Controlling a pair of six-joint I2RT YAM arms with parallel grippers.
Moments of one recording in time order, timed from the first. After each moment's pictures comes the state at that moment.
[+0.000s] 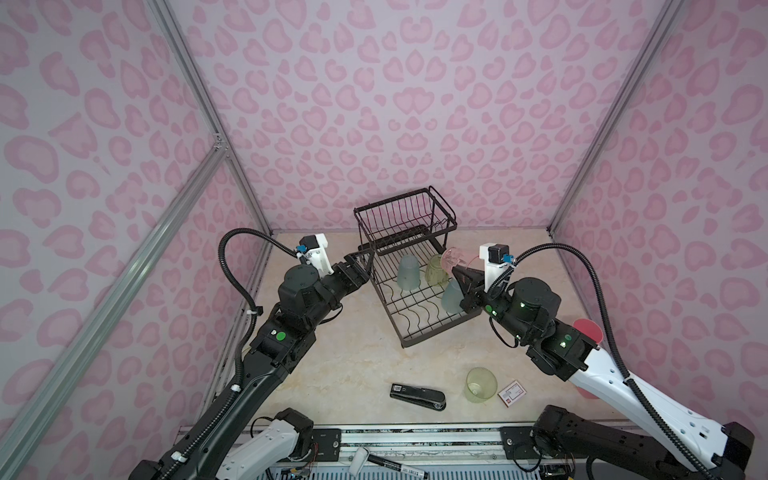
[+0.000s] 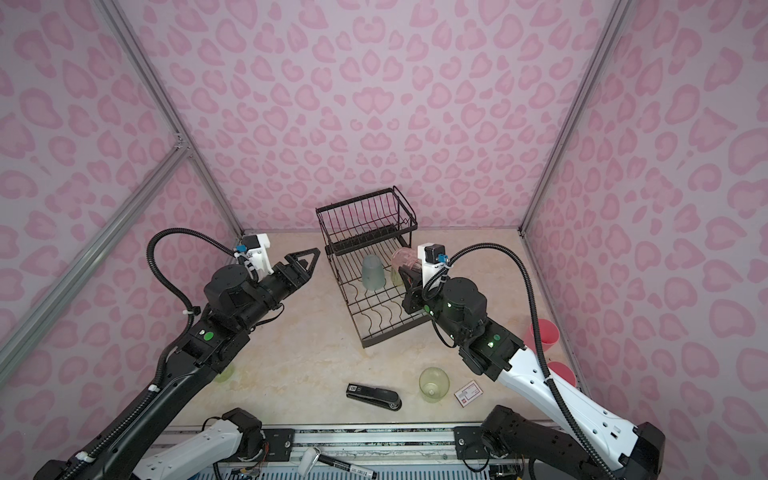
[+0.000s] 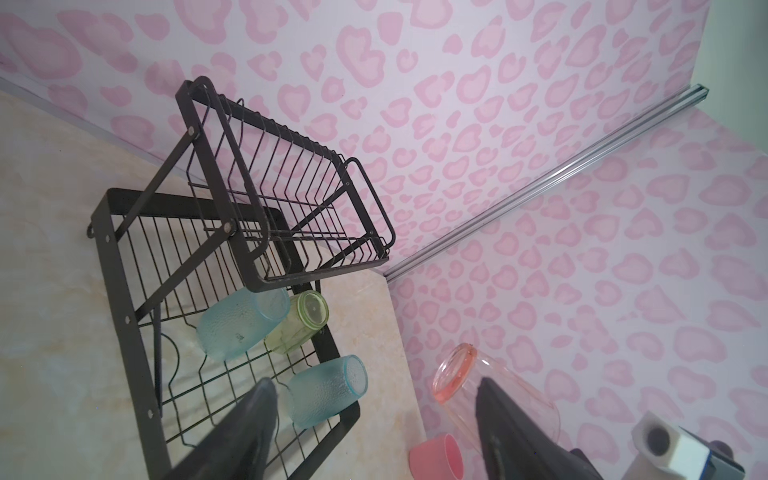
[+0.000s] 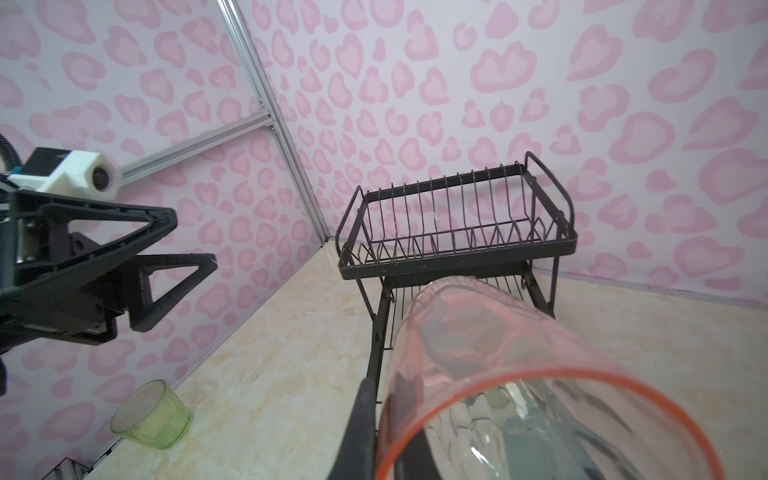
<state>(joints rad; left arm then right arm) -0.49 0.96 0.96 -0.09 0.06 -0.93 0.77 0.97 0.91 -0.03 0.15 0.28</state>
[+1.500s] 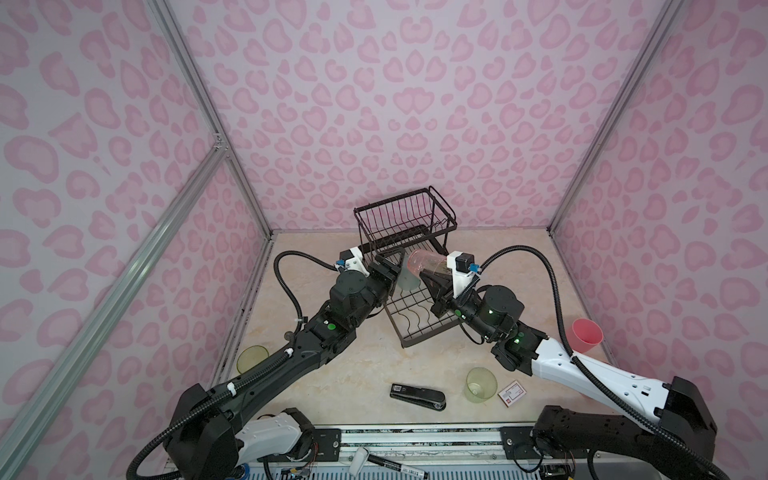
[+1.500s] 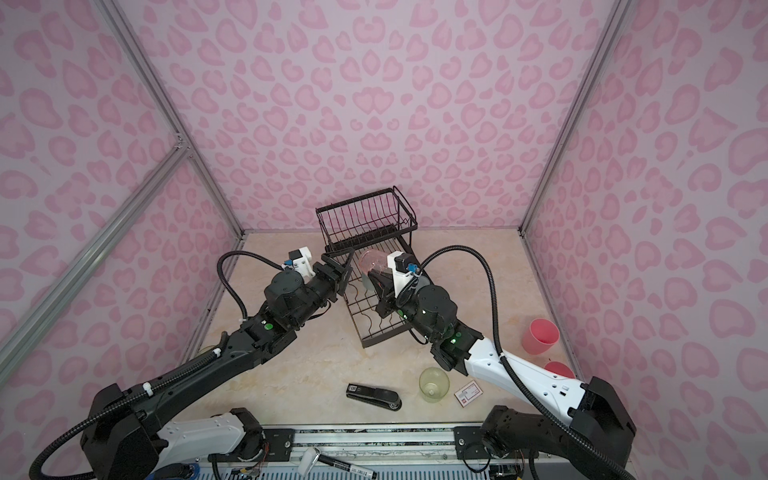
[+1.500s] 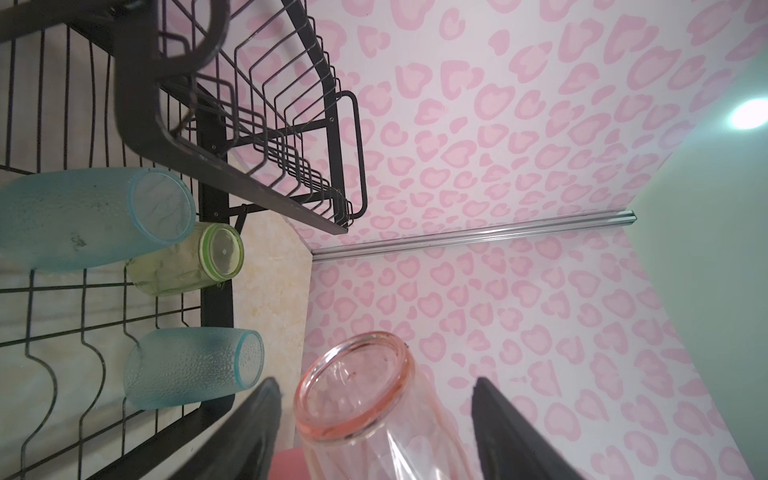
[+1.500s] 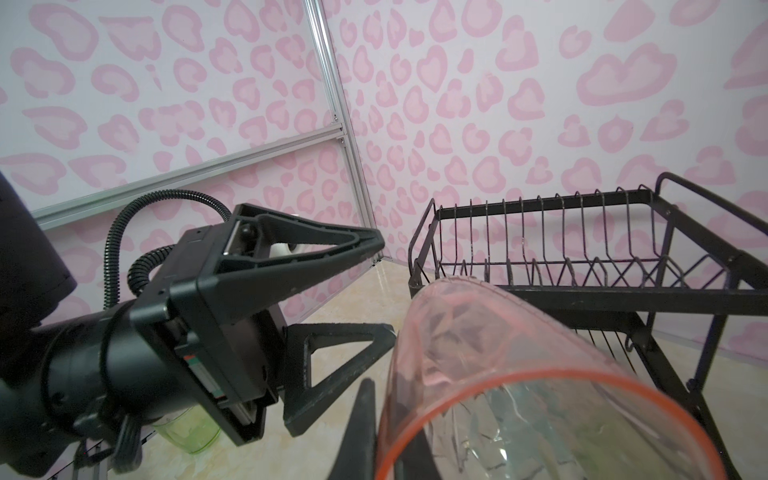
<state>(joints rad) -0.70 1.22 0.88 0.29 -0.10 -1.41 0.83 1.18 0.80 0.43 0.05 0.24</state>
